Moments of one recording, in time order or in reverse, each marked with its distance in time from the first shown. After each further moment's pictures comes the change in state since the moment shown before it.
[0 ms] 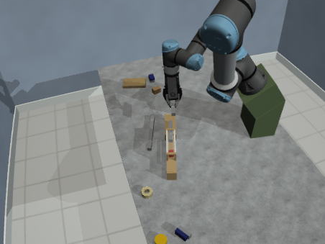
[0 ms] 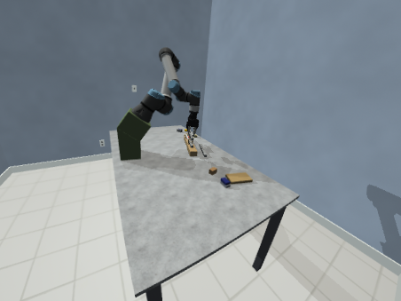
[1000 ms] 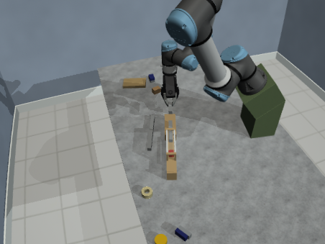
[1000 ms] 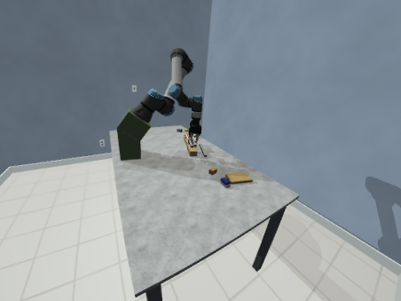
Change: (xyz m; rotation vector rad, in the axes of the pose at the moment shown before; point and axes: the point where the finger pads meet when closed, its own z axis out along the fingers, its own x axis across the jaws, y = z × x) arm 0.015 0.051 0.035 0.037 0.029 -0.002
